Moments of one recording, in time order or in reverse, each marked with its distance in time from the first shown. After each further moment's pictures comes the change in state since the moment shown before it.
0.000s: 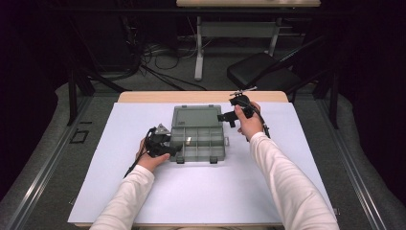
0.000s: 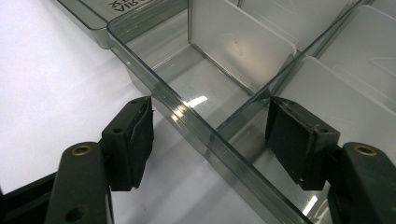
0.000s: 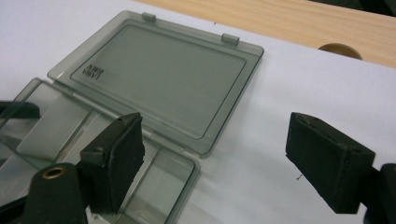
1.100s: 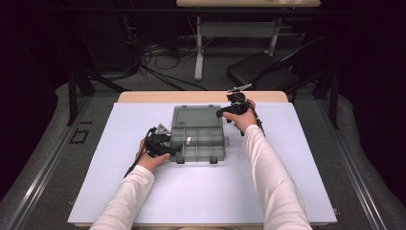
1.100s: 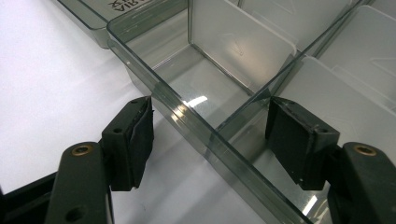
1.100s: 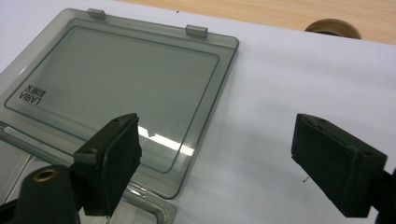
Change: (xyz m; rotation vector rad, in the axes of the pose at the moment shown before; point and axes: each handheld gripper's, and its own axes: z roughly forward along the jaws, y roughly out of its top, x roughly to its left) left arm 0.000 0.000 0.000 -0.002 -0.001 -0.002; right arm -0.015 0.012 0.044 0.087 -0.065 0.108
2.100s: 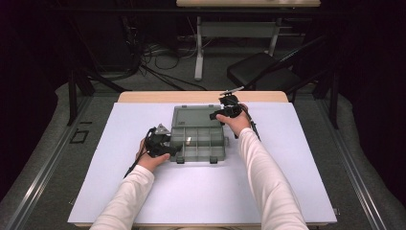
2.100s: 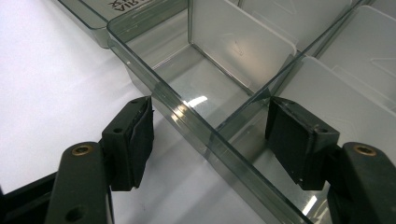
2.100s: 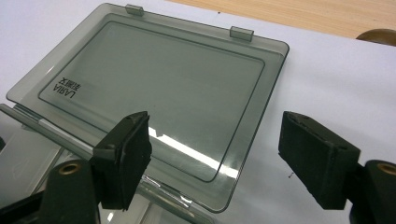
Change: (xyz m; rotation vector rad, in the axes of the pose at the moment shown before) left arm 0.000 0.000 0.000 0.000 0.000 -0.002; right arm 0.022 -0.005 0.010 -0.022 0.056 -0.048
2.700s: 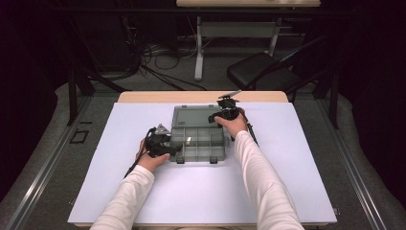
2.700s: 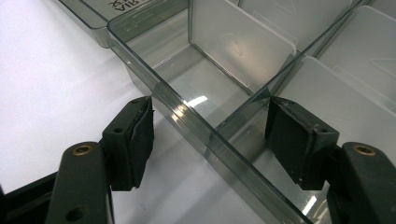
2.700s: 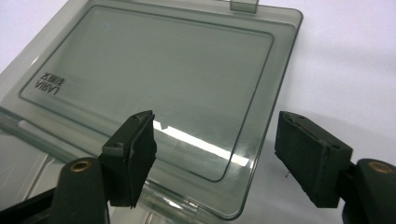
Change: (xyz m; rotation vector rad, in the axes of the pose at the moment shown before) left arm 0.000 0.000 0.000 0.000 0.001 -0.003; right arm 0.001 -0.007 0.018 0.044 -0.009 0.076
